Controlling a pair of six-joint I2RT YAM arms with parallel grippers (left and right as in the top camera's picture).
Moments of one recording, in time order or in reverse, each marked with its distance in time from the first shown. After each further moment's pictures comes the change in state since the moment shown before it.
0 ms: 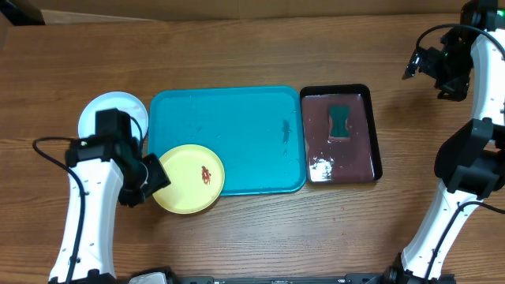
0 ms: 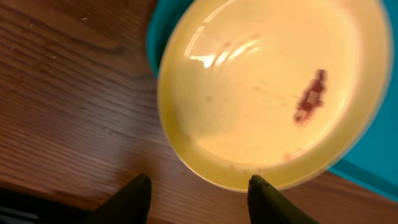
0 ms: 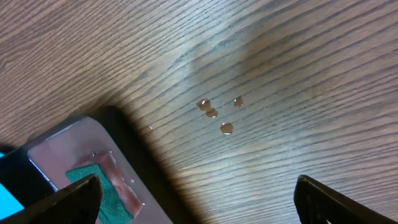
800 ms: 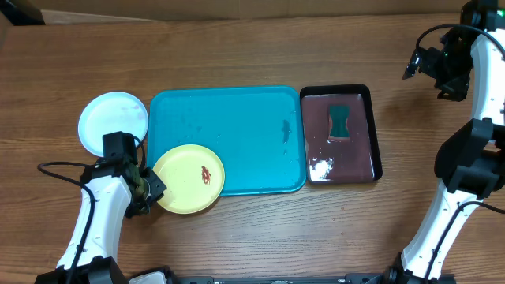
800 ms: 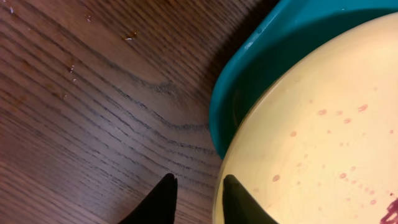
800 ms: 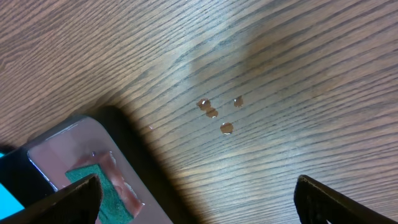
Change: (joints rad) left arm 0.053 0.000 -0.272 0.340 -0.122 -0.117; right arm 0.000 0.000 0.000 0.000 0.000 0.000
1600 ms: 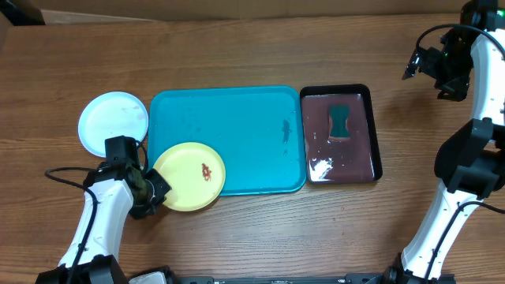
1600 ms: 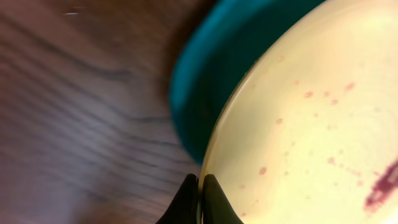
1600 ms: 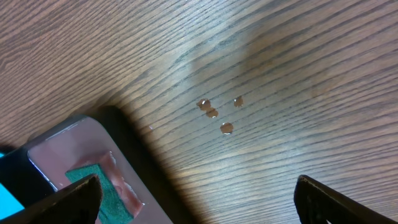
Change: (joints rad) left arm 0.000 0.000 -0.048 0.063 0.107 -0.015; right arm 0.000 0.000 0.000 0.000 0.000 0.000
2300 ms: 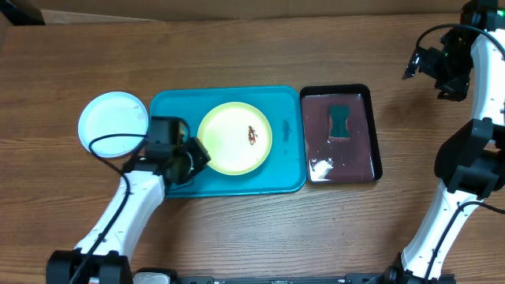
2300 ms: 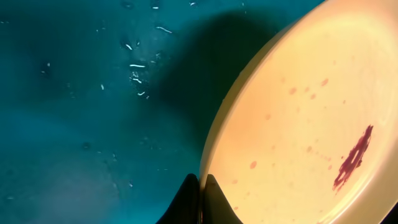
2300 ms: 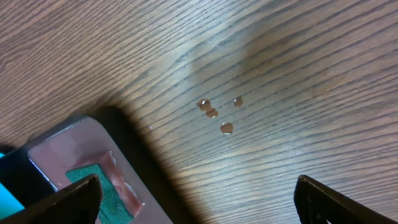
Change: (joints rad) left arm -0.314 0.037 0.040 0.363 0.177 -0.213; right arm 0.000 0.000 0.000 0.000 0.000 0.000
